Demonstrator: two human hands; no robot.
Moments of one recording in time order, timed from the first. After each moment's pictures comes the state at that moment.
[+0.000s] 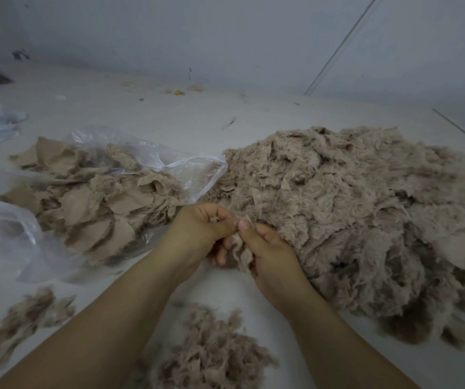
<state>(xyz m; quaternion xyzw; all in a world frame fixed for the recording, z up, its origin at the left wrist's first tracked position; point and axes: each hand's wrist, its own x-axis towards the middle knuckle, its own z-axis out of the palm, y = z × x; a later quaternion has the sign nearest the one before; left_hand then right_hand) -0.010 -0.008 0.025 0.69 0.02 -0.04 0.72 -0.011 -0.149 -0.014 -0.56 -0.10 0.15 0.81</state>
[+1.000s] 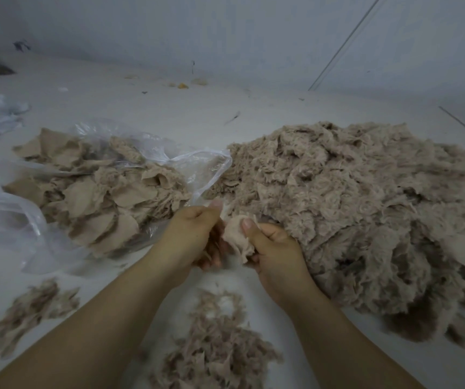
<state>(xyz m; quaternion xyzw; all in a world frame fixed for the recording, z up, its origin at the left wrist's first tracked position) -0.025 0.001 0.027 0.73 0.08 -0.06 0.68 -0.013 -0.148 -0.020 -0.59 -0.02 0.10 0.80</state>
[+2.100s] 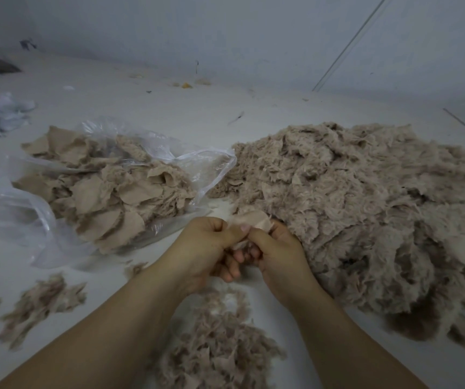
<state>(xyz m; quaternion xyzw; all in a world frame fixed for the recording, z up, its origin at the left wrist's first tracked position) -0.034 -0.009 0.019 0.65 0.08 -0.14 0.74 -0.013 -0.152 -0.018 -0.59 -0.03 0.12 0.80</state>
